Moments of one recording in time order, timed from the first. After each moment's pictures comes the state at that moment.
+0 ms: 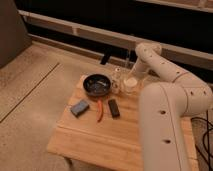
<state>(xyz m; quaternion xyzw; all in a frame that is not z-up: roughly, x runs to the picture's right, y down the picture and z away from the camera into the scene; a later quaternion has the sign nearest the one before) 0.188 -0.022 0.931 -0.20 0.27 0.86 0.38</state>
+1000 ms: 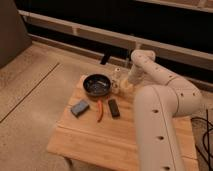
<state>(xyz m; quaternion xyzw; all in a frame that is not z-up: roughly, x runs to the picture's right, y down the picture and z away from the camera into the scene) 0.168 0.015 0.947 -0.24 0.30 0.84 0.39</state>
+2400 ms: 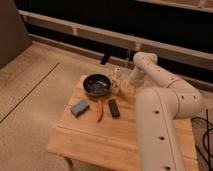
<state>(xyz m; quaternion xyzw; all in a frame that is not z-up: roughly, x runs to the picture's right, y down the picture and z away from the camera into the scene) 0.175 0.023 0.943 -0.25 0.30 0.85 0.35</state>
